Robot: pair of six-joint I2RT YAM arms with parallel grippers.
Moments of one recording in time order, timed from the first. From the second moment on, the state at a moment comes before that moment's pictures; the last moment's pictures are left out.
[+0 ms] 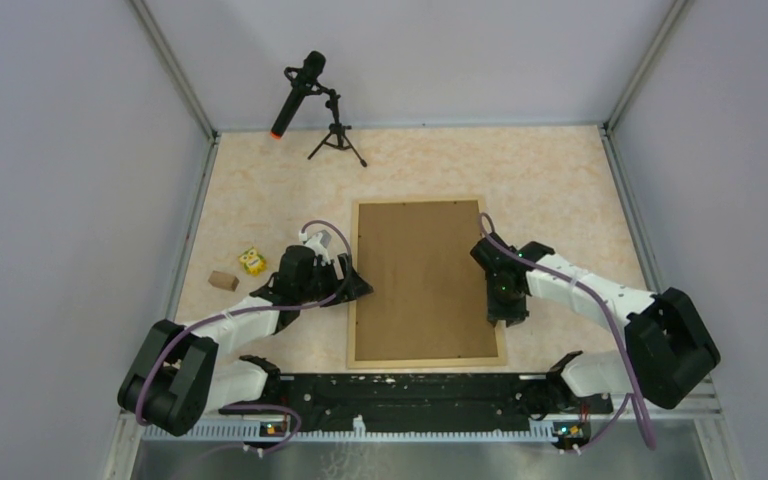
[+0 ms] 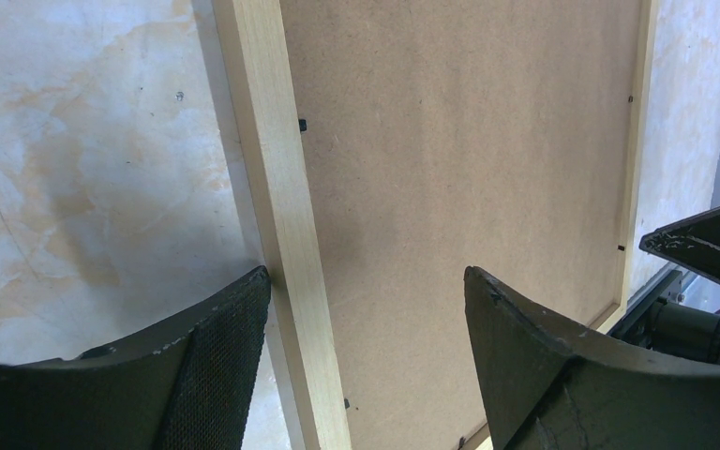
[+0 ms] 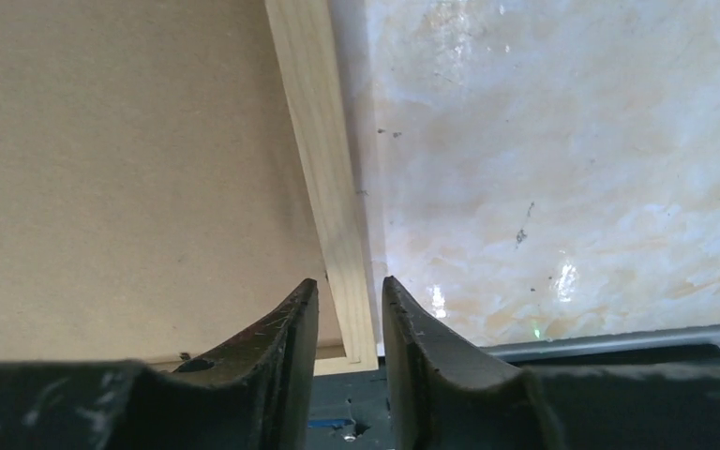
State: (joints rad) left arm -0.41 1.20 0.34 0.18 0.34 -0.68; right arm 0.63 1.32 0.77 -0.91 0.15 0.70
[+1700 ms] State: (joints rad) left arm -0.41 1.20 0.34 0.18 0.34 -0.68; right arm 0.67 1.33 0.75 -0.93 0.13 0.71
